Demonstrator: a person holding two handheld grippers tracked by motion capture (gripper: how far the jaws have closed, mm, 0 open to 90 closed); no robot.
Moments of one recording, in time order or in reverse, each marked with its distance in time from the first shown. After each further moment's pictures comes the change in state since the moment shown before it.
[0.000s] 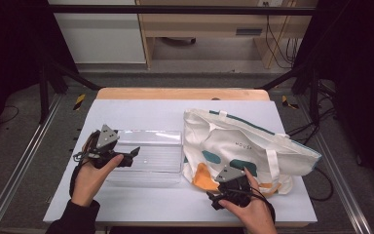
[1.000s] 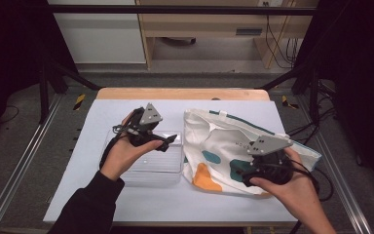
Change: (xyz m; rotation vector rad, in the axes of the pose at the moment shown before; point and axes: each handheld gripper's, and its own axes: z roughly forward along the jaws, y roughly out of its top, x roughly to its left) left arm -0.051 0.110 0.046 0.014 -0.192 0.188; right arm -0.064 0.061 -0.127 -0.081 -0.070 -0.062
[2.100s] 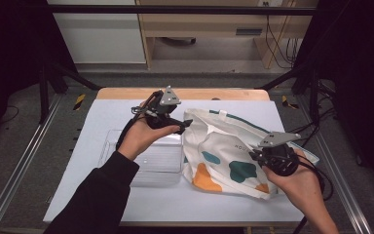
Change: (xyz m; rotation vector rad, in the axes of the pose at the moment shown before) left arm 0.005 0.043 0.027 -0.009 -0.039 0.011; right arm -0.022 -0.027 0.017 0.075 -0.002 0.114
